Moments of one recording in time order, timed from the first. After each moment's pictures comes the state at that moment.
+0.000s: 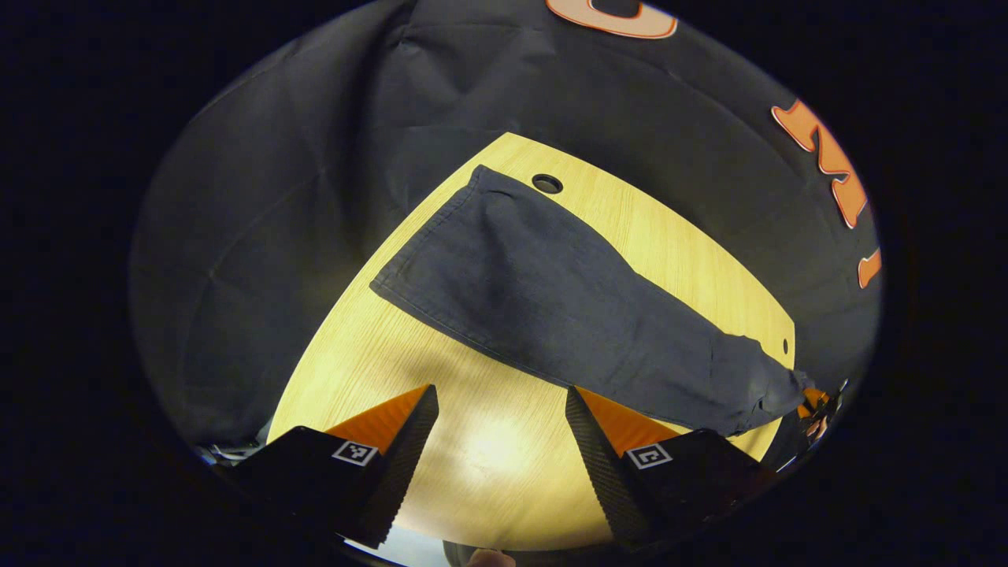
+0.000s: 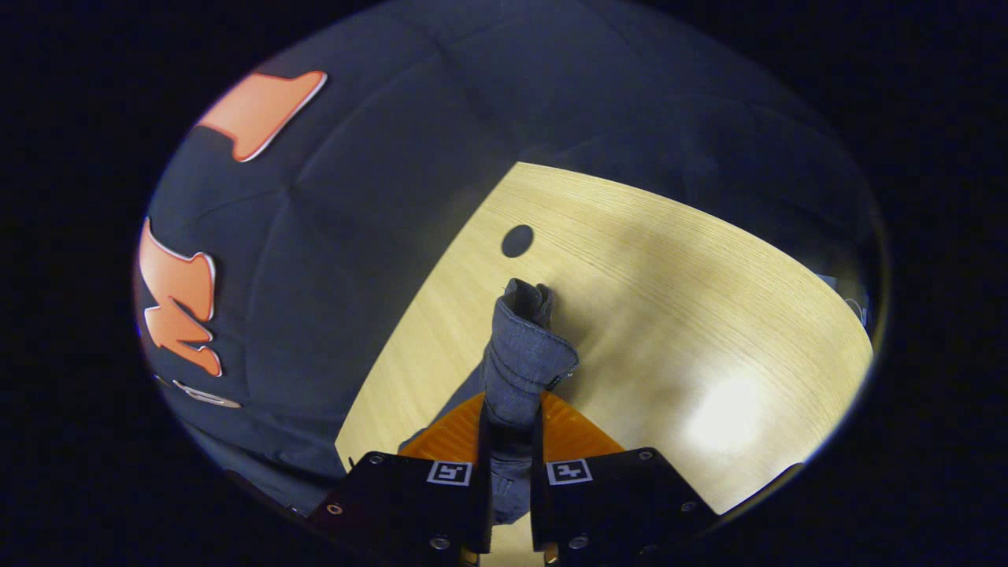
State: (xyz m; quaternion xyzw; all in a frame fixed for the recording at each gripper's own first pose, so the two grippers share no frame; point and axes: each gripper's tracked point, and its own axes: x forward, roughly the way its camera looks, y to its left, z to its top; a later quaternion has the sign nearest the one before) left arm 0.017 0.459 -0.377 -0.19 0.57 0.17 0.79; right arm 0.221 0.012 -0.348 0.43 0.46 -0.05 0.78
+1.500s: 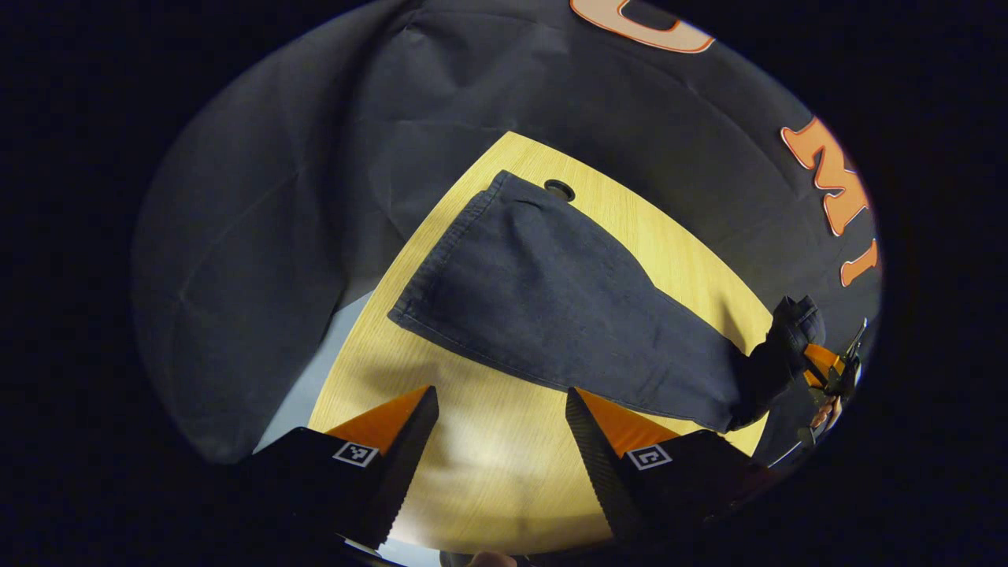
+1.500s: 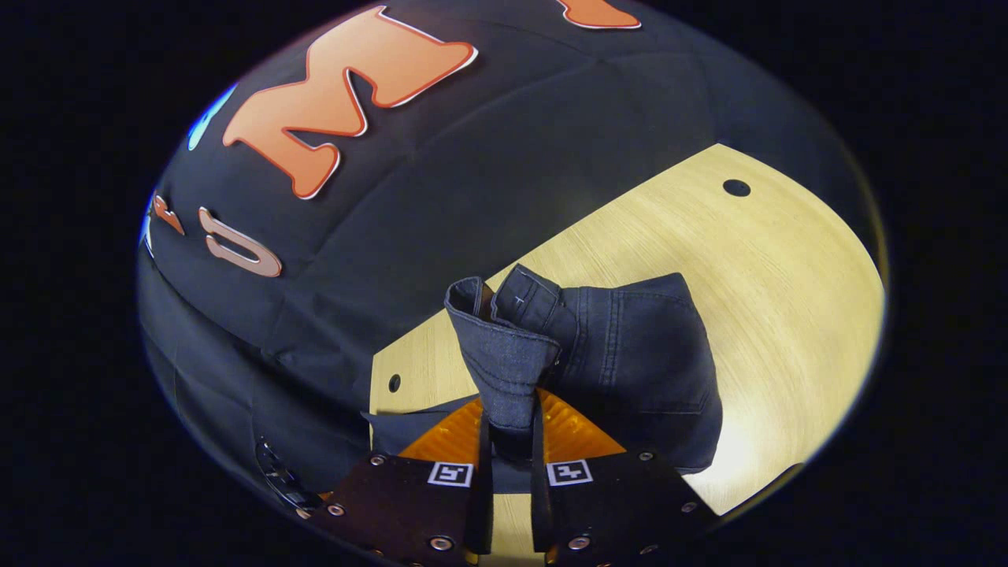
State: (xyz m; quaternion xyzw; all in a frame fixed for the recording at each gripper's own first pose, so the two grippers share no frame) left arm 0.024 0.469 -0.373 -0.22 0.57 0.12 0.78; right arm 0.170 0.308 -0.251 0.32 0.46 0.11 0.82
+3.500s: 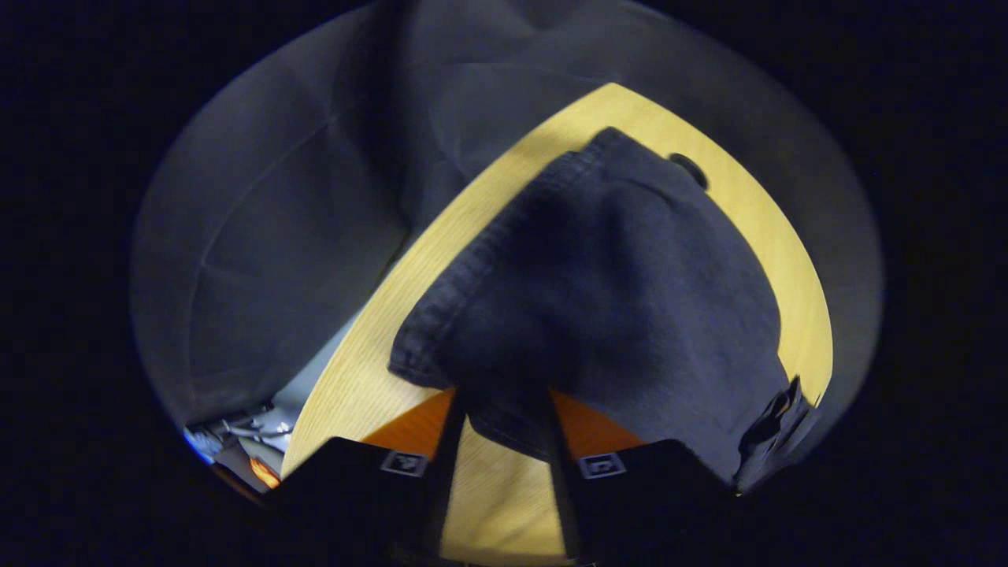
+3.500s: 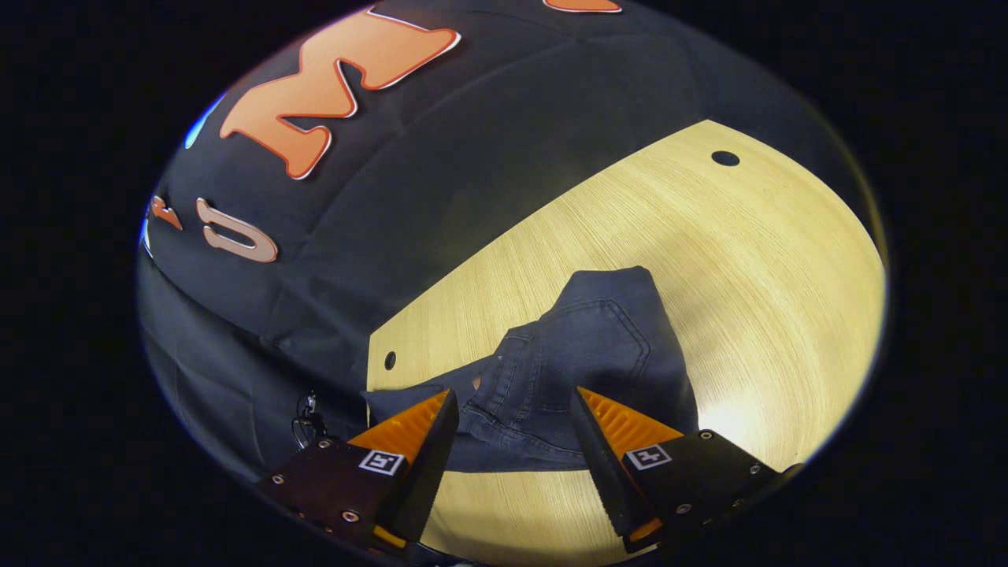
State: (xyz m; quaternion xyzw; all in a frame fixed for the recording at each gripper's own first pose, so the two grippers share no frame) left arm 0.065 0.474 -0.429 -0.21 0.64 0.23 0.70; right arm 0.132 0.298 -0.272 0.34 0.48 0.11 0.80
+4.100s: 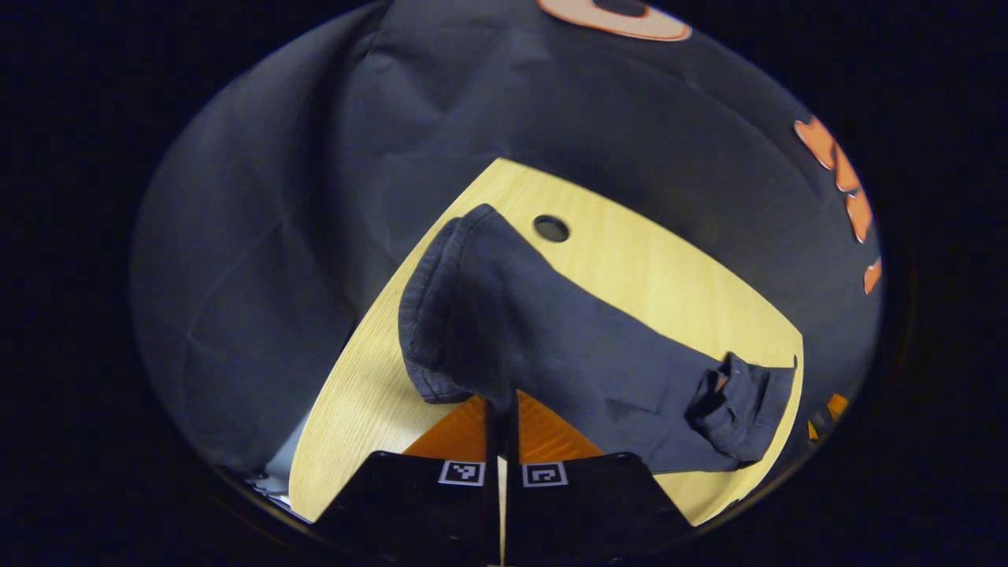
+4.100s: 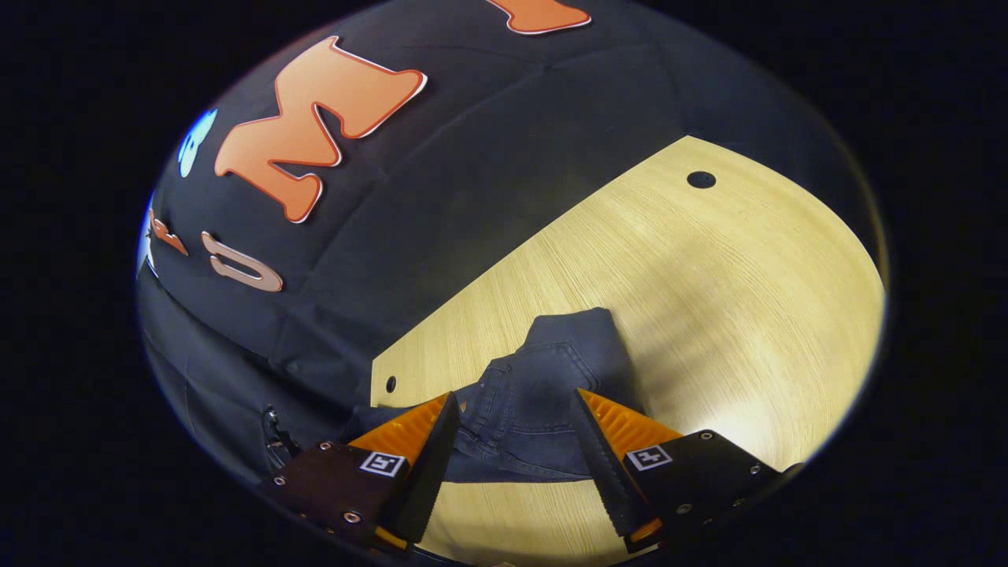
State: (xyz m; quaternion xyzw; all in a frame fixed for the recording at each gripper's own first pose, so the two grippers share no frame) left arm 0.108 0.431 -0.327 -0.15 0.52 0.14 0.83; right arm 0.144 0.240 -0.263 0.35 0.45 0.10 0.82
